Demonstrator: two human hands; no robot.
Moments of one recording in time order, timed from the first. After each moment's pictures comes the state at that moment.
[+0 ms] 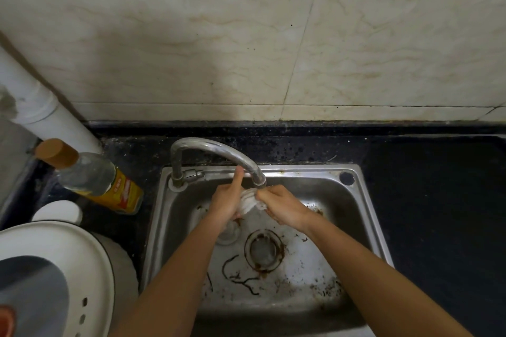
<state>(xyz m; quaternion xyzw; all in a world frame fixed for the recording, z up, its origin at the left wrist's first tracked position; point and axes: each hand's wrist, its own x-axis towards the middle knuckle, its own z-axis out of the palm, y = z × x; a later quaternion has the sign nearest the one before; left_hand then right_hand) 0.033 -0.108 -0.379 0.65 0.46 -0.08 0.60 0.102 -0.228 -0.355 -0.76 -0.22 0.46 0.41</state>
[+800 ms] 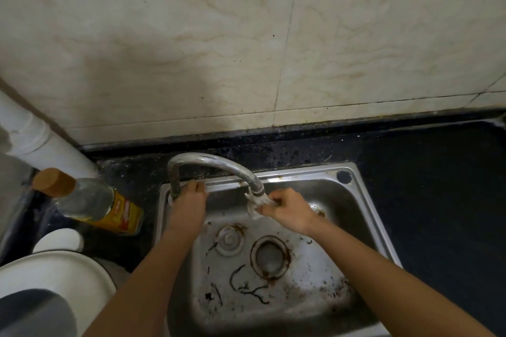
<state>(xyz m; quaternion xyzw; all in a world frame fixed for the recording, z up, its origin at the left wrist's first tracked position) 0.001 -0.045 -0.391 0.95 0.28 -0.08 0.09 0.109 -0.240 -0.367 -0.84 -0.23 0.35 0.35</state>
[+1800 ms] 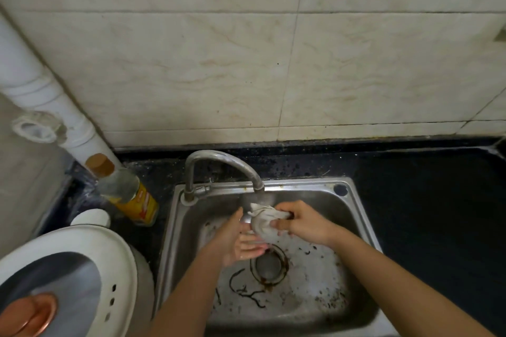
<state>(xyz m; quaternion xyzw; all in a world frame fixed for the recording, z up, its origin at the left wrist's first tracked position) -0.022 -0.140 -0.364 0.40 0.44 -0.16 0.78 0.090 -0.285 -0.327 -0.77 -0.31 0.41 0.39</state>
